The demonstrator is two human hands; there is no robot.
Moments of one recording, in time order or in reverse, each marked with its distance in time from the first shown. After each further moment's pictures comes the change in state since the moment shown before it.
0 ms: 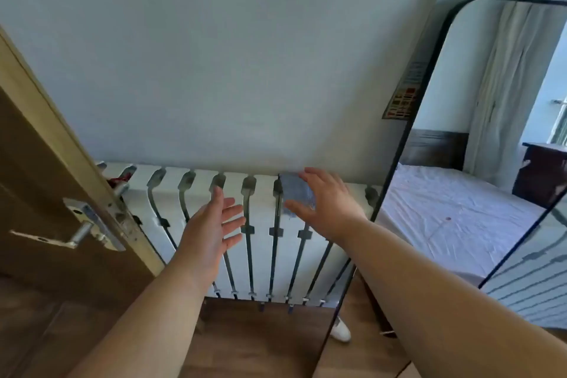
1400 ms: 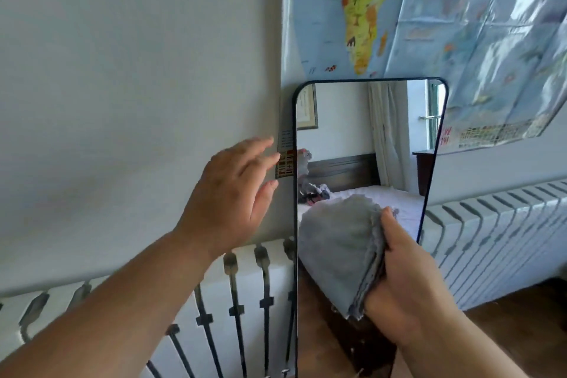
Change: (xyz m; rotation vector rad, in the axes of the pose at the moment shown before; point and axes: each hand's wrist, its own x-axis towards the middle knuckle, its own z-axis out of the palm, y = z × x) left_hand -0.005 0.134 0.200 1.060 -0.266 1.669; right_hand -0.140 0.002 -0.181 1.876 0.586 0.674
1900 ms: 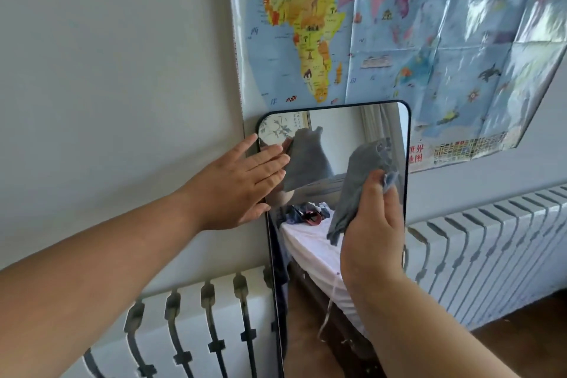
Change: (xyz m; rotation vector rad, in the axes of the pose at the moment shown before) left_hand 0.095 -0.018 0.029 0.608 -0.227 0.631; right_hand 0.039 -0.051 0.022 -0.357 0.031 -0.815
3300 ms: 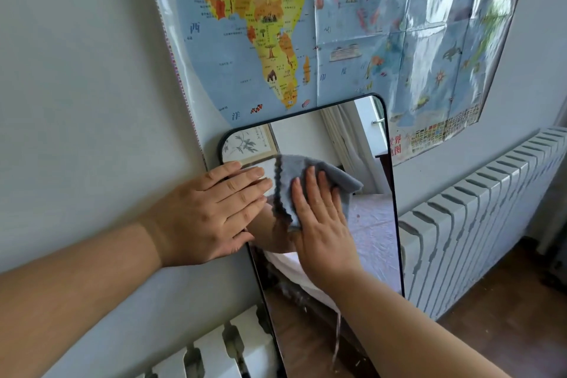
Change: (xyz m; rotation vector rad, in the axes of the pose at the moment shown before) left_hand 0.017 -0.033 0.066 -0.044 0.386 0.209; right_hand 0.082 0.139 0.006 -1.243 -0.259 -0.682
